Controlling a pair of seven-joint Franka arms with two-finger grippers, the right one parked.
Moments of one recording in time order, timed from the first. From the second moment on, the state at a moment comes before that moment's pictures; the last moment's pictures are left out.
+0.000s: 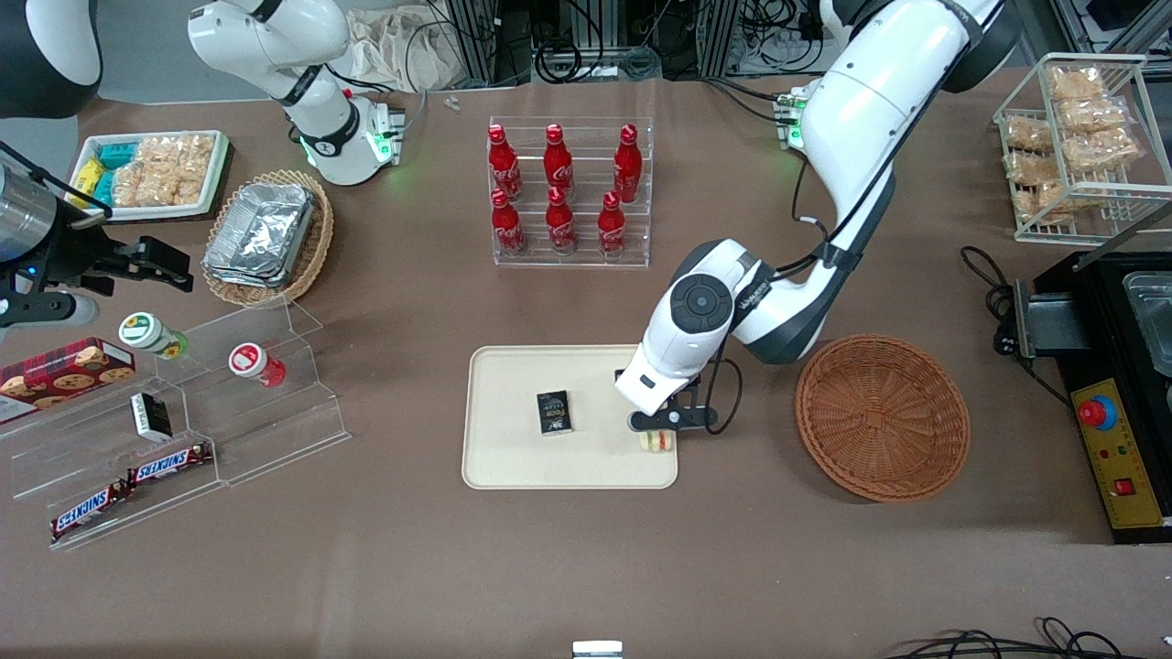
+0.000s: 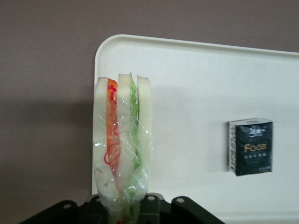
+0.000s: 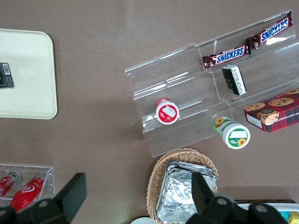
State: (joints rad) arm -0.31 0.71 -0.37 -1.54 0.24 2.30 -0.79
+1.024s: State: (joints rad) arm -0.21 0.57 -0.36 -1.48 0.24 2.18 -0.93
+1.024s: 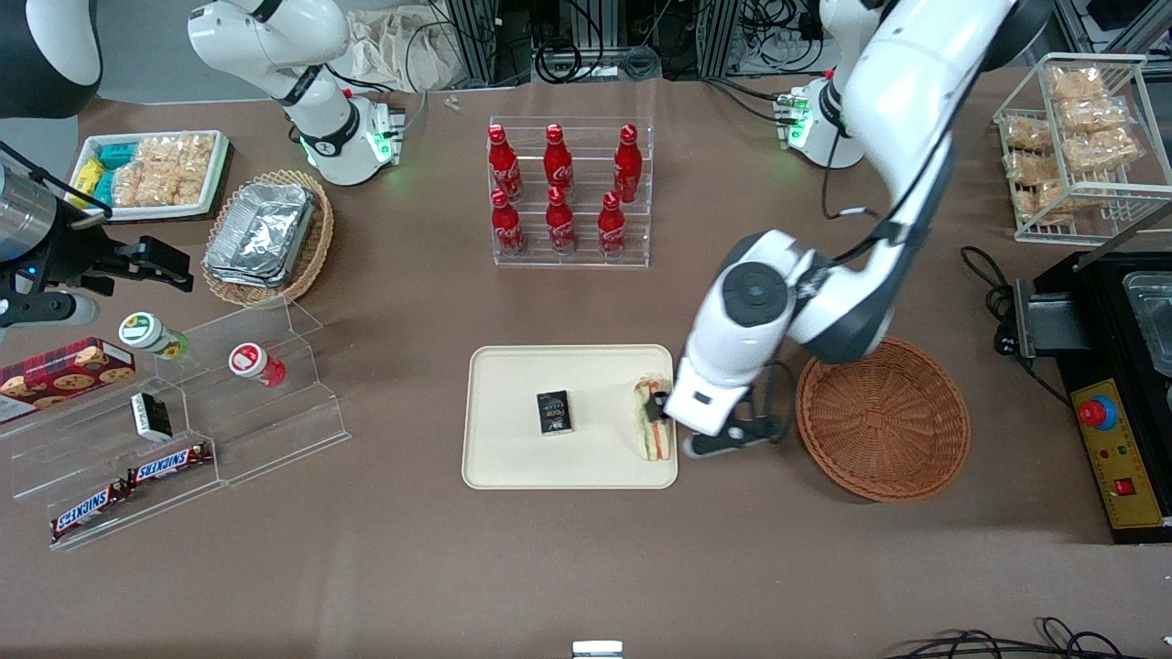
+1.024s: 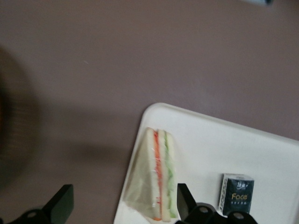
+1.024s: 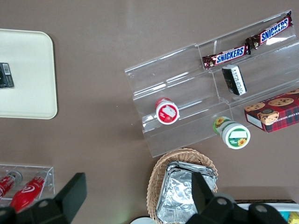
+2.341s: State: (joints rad) arm -0.04 0.05 -0.12 -1.54 -0.03 1.49 -0.42
